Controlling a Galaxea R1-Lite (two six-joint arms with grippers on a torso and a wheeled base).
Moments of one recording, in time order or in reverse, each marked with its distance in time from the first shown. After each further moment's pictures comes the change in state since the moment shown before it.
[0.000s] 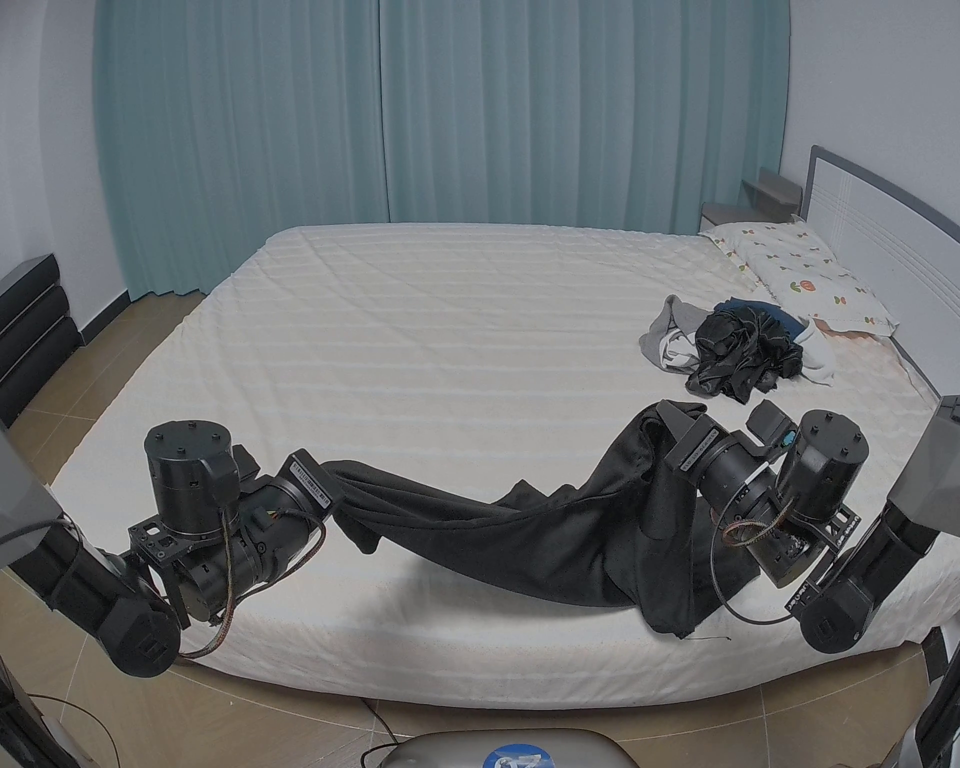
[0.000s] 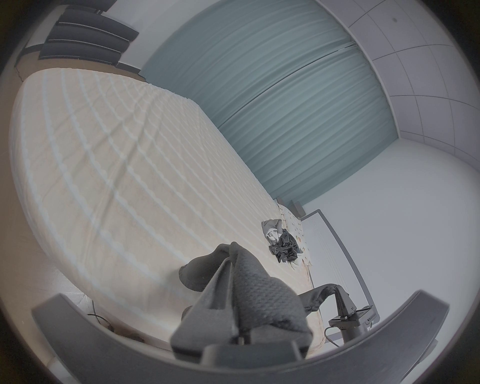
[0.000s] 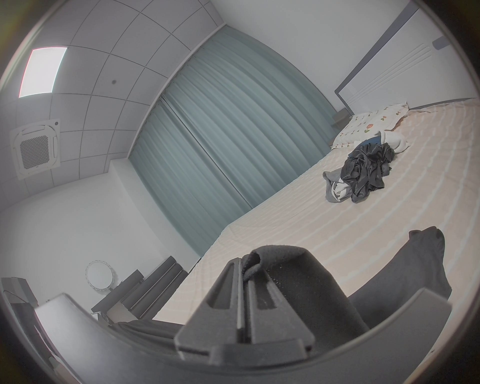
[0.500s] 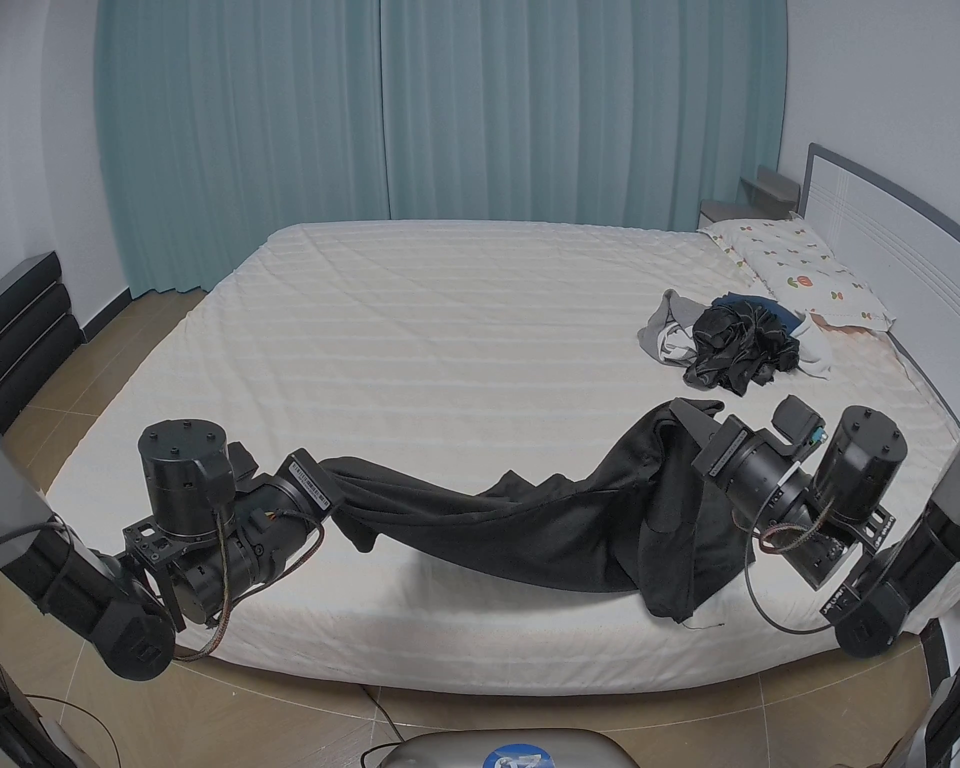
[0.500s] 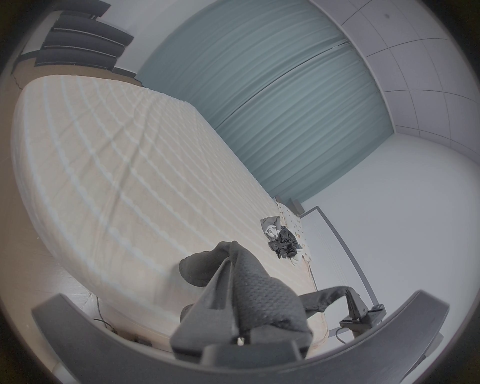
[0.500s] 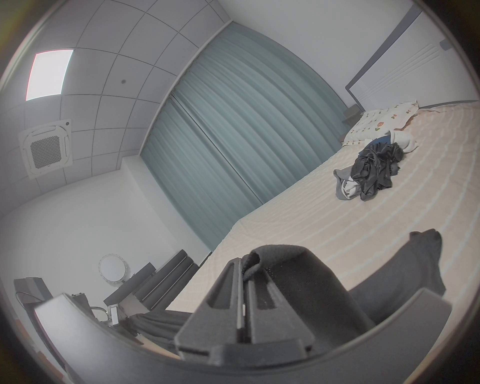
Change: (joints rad) left arm -0.013 -0.041 0.010 0.008 0.011 0.037; right arm -0.011 -0.145 0.106 0.030 0.098 -0.007
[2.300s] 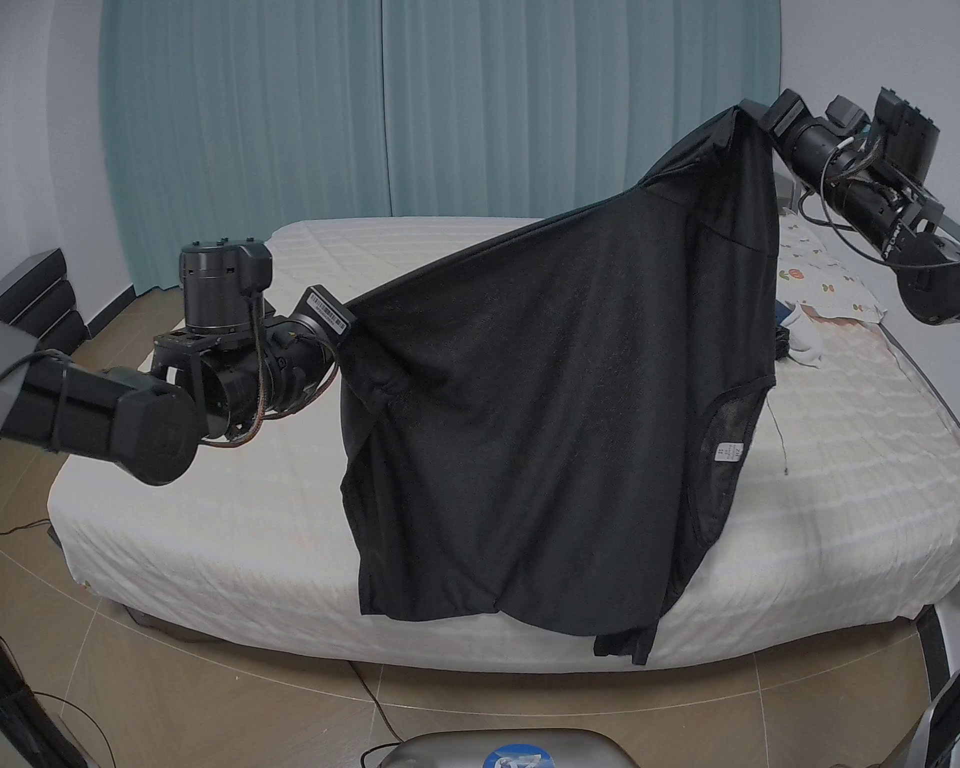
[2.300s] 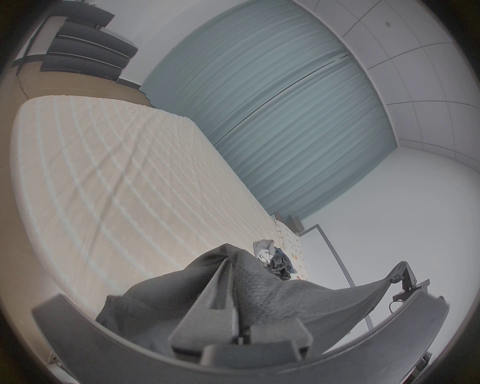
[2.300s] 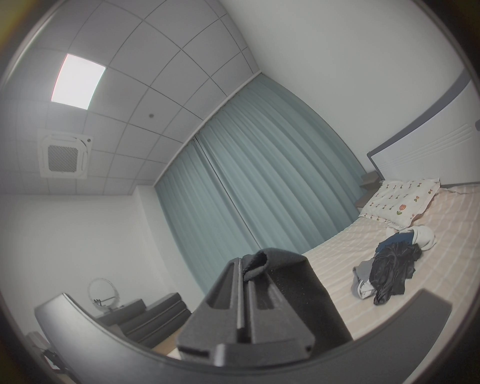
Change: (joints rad) left arm 0.122 0.137 -0.714 0.561 -0.022 -0.013; right arm -0.296 0.043 -1.228 0.908 0.138 -0.095
